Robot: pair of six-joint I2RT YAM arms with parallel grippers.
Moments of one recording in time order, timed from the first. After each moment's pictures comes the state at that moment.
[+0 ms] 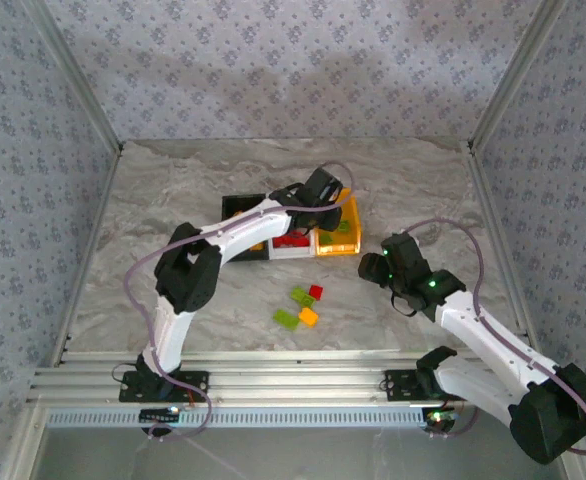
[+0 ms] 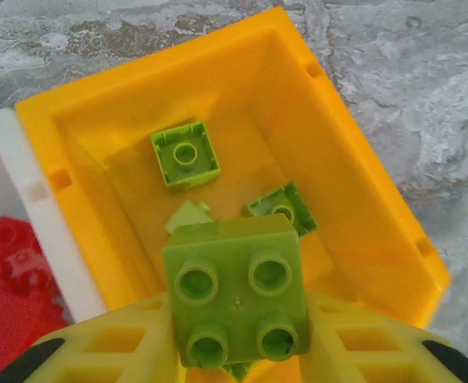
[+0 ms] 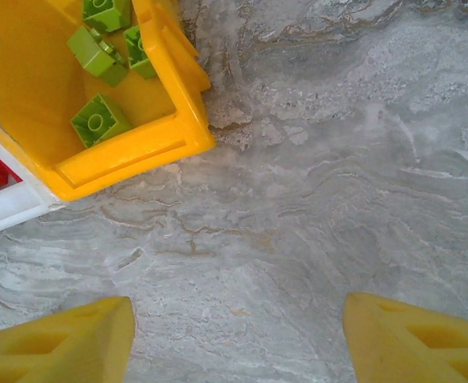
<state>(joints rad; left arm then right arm) -0.82 2.12 1.77 -0.52 -0.10 -0.39 0.50 0.94 0.63 -0.57 0.14 0.74</state>
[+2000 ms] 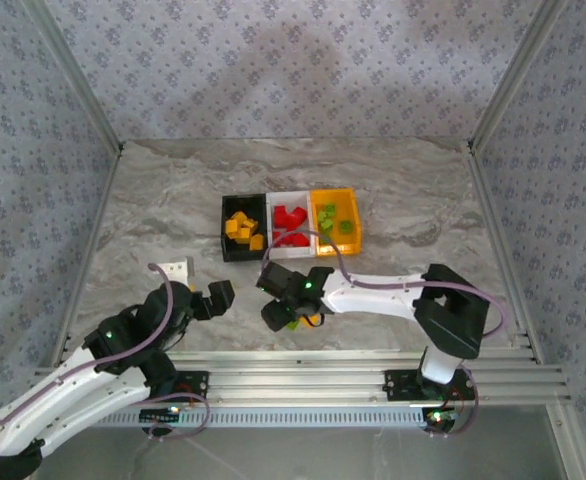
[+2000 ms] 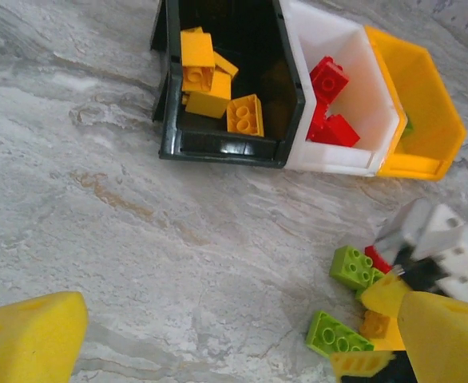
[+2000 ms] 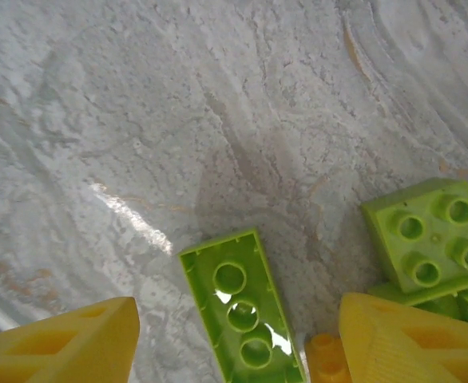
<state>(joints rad) -0.91 0.43 0.56 -0.77 -0.41 -0.82 1.16 1.74 1.13 -0.59 0.11 0.42</state>
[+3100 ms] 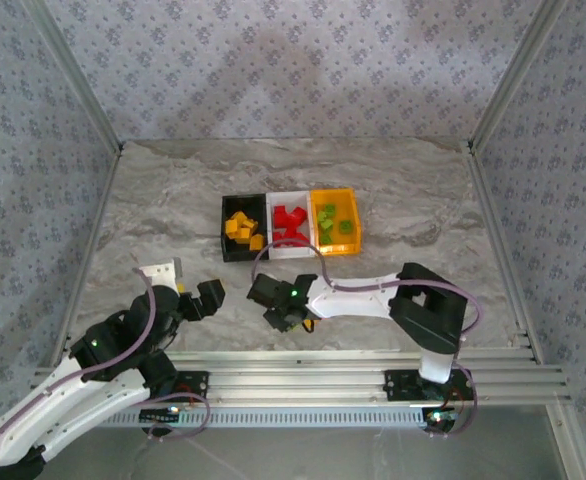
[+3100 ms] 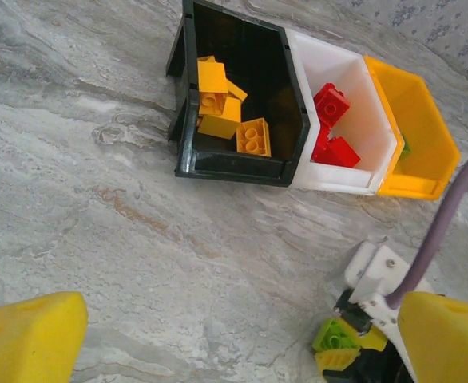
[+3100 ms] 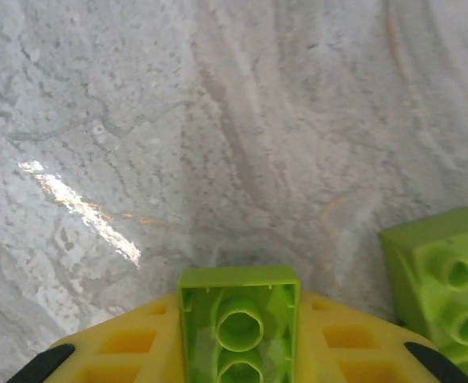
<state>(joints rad) -0.90 0.36 0.58 -0.81 -0.43 -0.81 1.18 1.77 1.11 -0.55 0.19 0.36</state>
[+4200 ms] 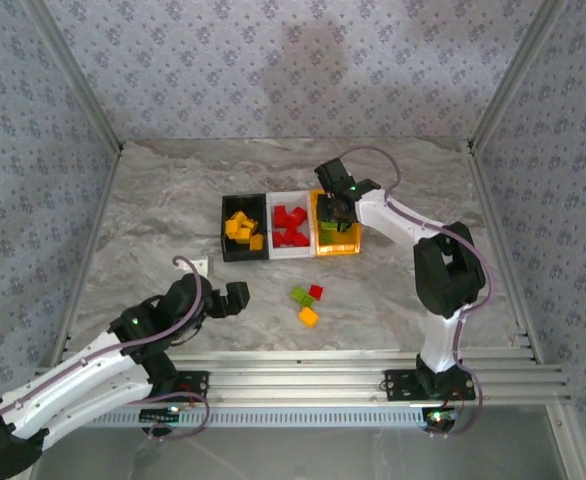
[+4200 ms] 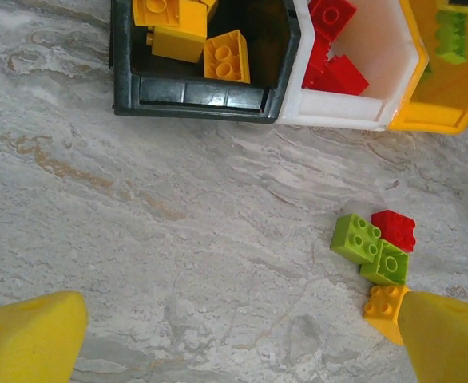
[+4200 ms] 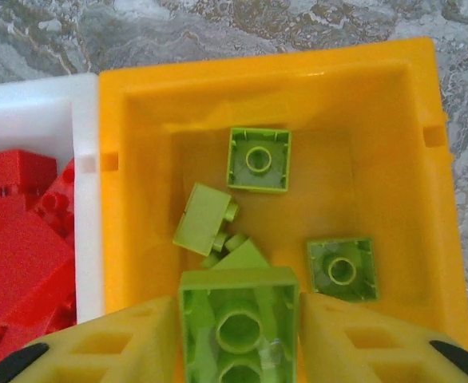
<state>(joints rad) -0.89 0.61 0.50 -0.60 -0.28 -0.81 0.53 1.88 1.48 -0.62 0.18 0.51</state>
